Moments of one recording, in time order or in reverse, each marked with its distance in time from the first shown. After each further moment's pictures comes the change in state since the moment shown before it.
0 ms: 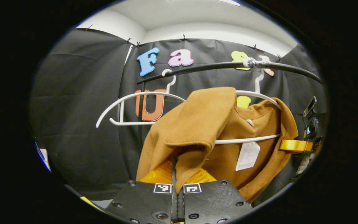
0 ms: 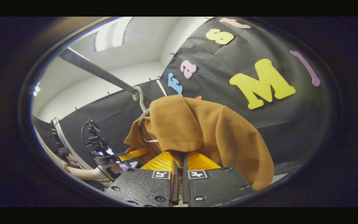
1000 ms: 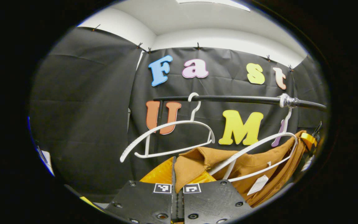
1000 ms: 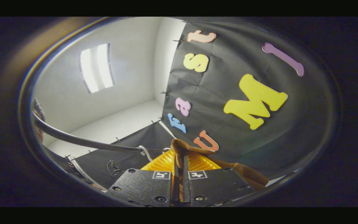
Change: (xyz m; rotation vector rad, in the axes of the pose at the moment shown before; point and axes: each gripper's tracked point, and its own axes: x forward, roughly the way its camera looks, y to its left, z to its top) left arm 0.023 0.059 0.065 -0.029 -0.048 0.057; right arm -0.035 -0.023 0.123 0.239 -0.402 0.066
